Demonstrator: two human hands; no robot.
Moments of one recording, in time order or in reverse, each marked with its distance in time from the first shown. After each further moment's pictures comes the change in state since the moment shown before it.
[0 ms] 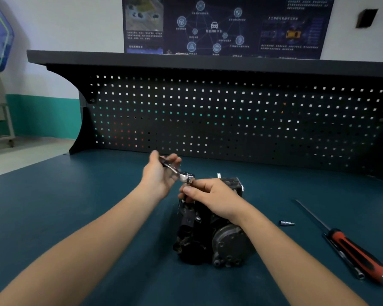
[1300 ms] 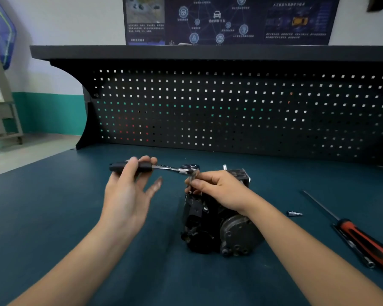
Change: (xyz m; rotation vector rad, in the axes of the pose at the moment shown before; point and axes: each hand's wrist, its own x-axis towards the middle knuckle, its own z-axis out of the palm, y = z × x) left_hand -0.097 0.023 -0.044 0.044 -0.036 0.276; right_hand 0.001 0.004 -0.001 -0.022 -0.023 -0.032
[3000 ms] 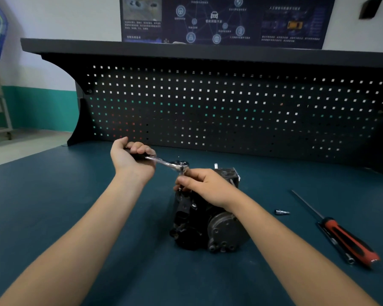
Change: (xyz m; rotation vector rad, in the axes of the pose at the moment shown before) left_hand 0.069 -0.007 0.032 -0.542 0.102 -0.235; right_hand 0.003 -0.001 0.003 -0.033 -0.013 0.033
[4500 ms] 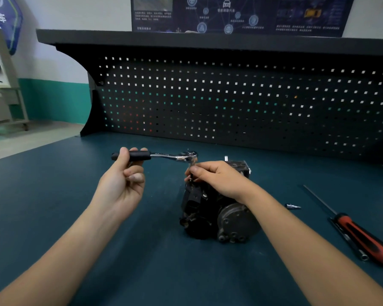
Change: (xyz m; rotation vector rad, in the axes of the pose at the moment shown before) left_hand -0.061 0.028 -0.043 0.270 -0.052 -0.041; right_hand -0.003 -0.002 -0.002 -0.028 -0.017 0.034
